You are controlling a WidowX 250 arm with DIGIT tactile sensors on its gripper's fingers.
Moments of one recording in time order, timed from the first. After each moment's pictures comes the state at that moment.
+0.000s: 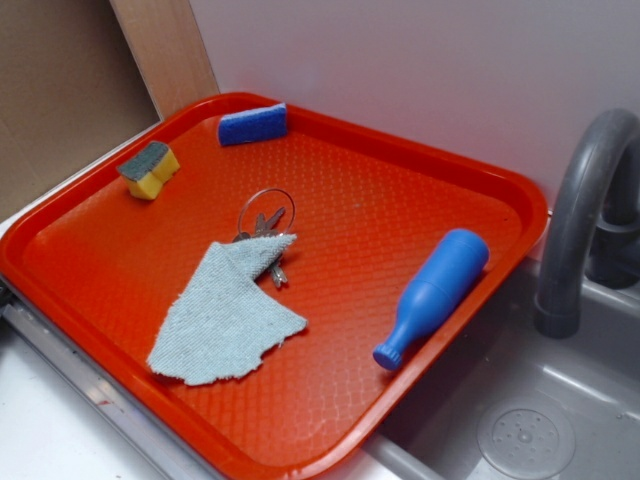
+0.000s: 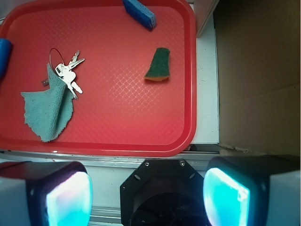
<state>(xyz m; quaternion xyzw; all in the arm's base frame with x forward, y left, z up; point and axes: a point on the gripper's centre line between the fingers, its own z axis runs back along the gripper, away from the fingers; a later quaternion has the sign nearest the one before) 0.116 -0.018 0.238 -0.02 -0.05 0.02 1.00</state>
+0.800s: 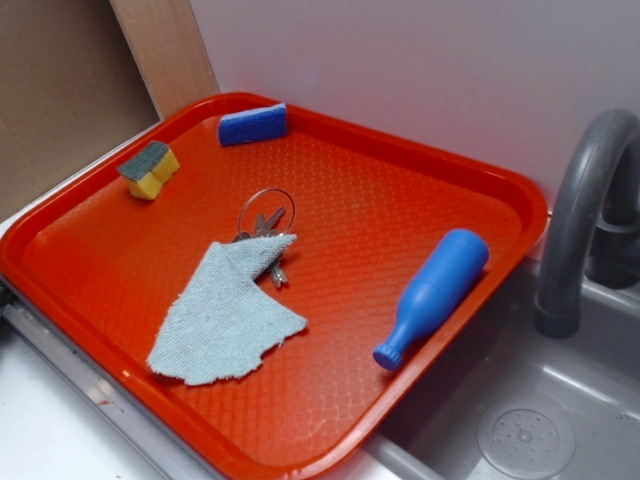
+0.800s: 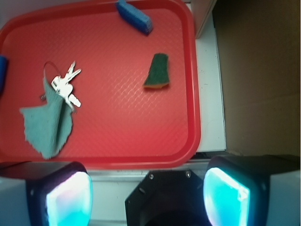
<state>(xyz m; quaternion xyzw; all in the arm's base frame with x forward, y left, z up) 0.140 -0.008 0.225 -0.04 -0.05 0.06 1.00</state>
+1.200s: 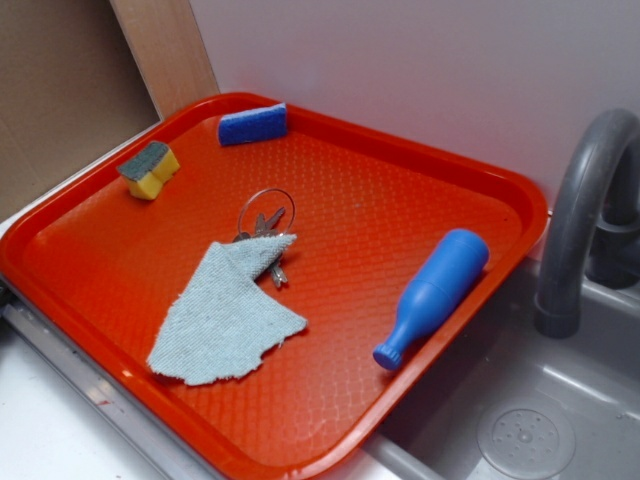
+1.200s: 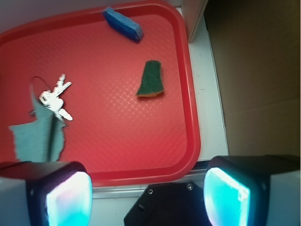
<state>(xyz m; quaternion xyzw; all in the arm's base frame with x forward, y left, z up) 0.153 -0.005 0.195 -0.03 -0.04 0.08 1.00</state>
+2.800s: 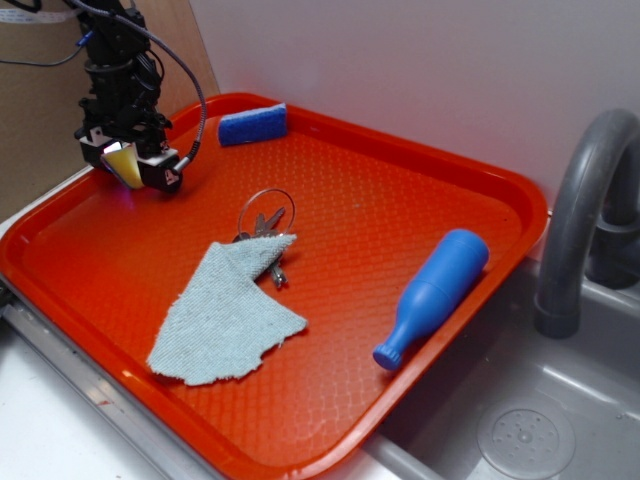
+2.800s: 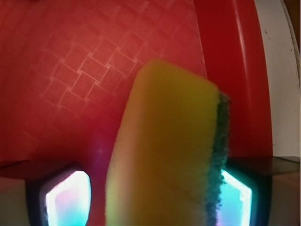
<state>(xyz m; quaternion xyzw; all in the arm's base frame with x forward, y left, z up) 0.242 0.024 0.028 0.02 0.06 0.15 0.99</state>
